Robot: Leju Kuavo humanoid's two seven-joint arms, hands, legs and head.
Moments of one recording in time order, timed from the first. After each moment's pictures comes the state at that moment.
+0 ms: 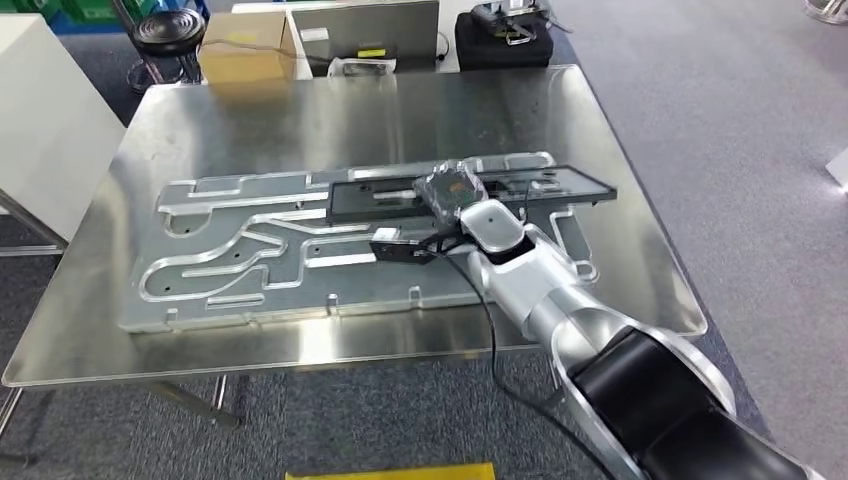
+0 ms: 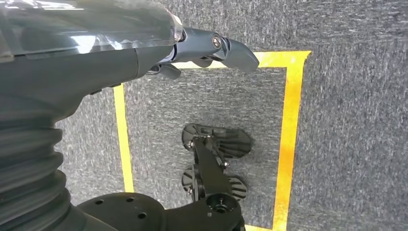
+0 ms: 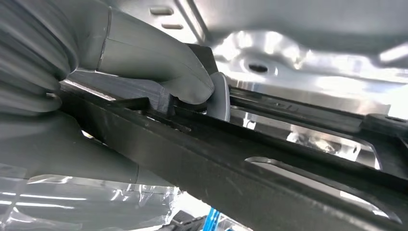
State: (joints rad) left arm -0.11 -0.05 1.28 -0.22 -0.99 -0.09 -0.23; right arm -1.09 0.20 0.63 -0.34 1.30 -0.24 0.04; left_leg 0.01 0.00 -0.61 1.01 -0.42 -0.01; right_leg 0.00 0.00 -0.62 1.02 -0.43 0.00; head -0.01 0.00
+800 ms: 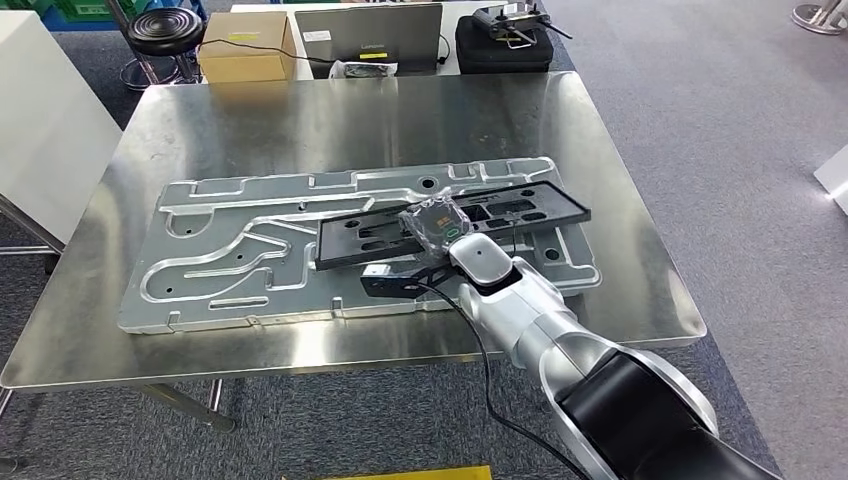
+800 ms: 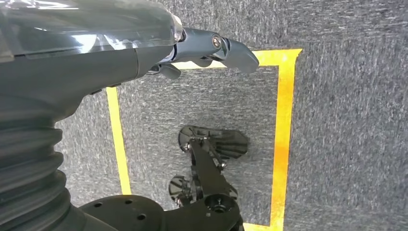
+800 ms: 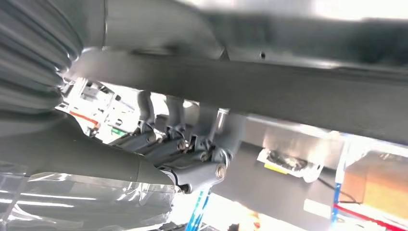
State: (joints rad) left arm -0.11 -0.05 1.26 -0.22 -1.00 -0.10 -0.25; right arm -1.02 0.23 0.63 -0.31 1.30 -0.29 -0.01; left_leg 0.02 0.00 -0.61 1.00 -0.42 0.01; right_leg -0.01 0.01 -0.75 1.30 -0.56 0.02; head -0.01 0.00
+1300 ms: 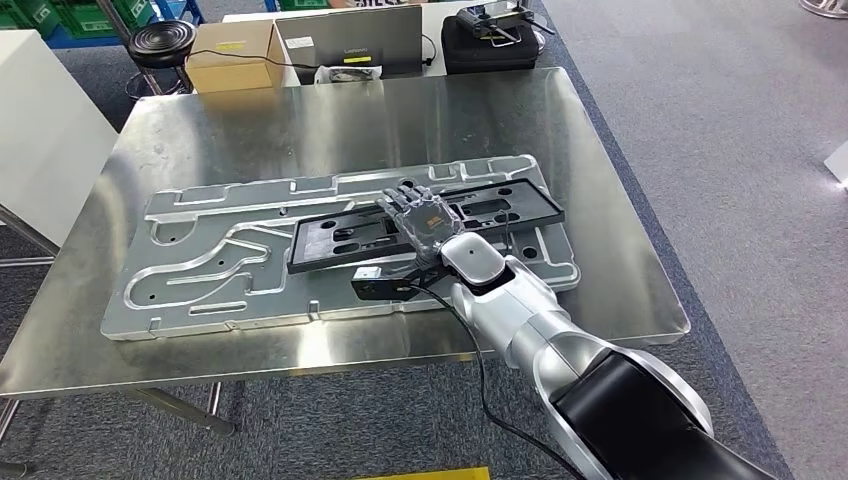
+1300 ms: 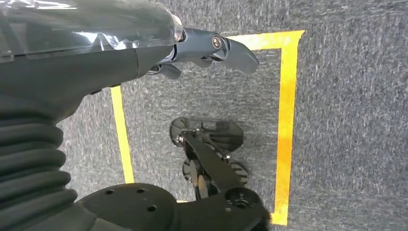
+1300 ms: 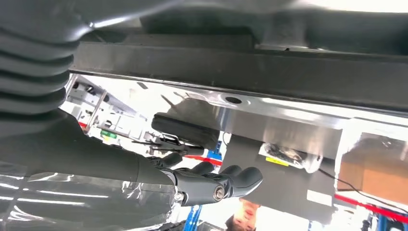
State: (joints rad) left arm -0.10 -0.05 1.26 -0.22 -0.99 -0.09 -0.24; right arm -1.02 0.25 0.62 -0.31 1.30 -0.30 -0.04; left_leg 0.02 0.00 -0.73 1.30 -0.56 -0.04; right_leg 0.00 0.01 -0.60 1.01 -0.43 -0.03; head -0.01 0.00
